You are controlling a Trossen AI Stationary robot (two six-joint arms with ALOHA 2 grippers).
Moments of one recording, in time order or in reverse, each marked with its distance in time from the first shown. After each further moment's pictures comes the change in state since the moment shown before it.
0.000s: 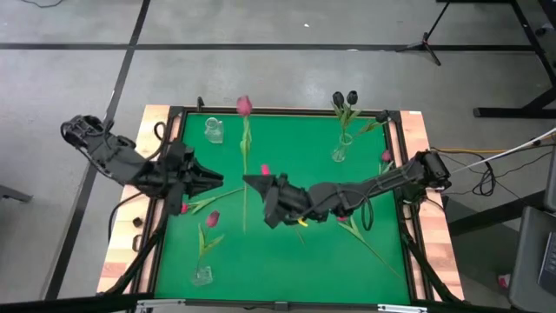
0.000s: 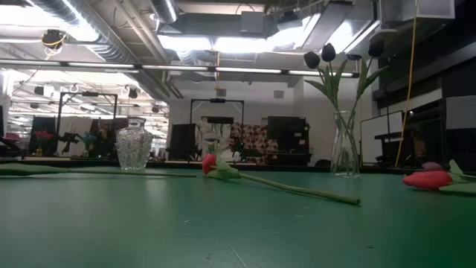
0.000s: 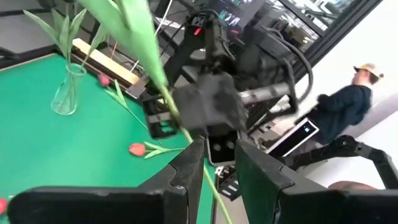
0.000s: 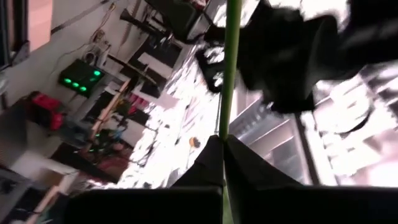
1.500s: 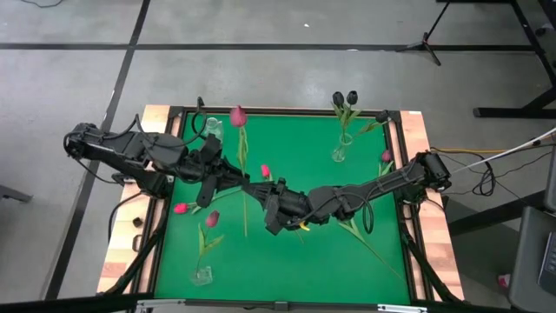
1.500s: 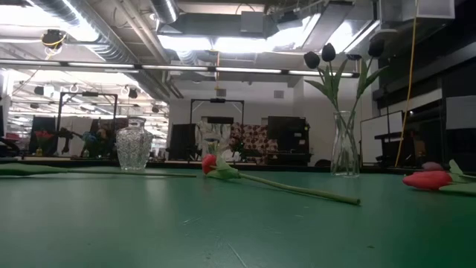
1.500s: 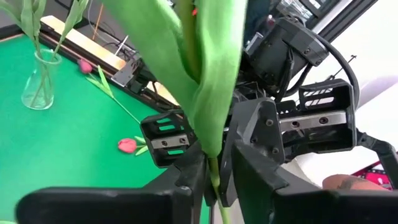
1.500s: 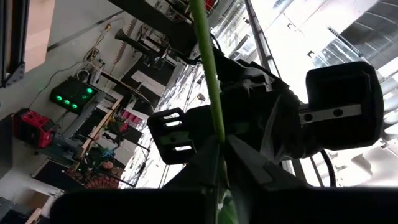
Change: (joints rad) left arm 0.275 0.113 -0.001 0.106 0.371 0.062; right arm 0.020 0.001 0.000 -0.036 -0.055 0.028
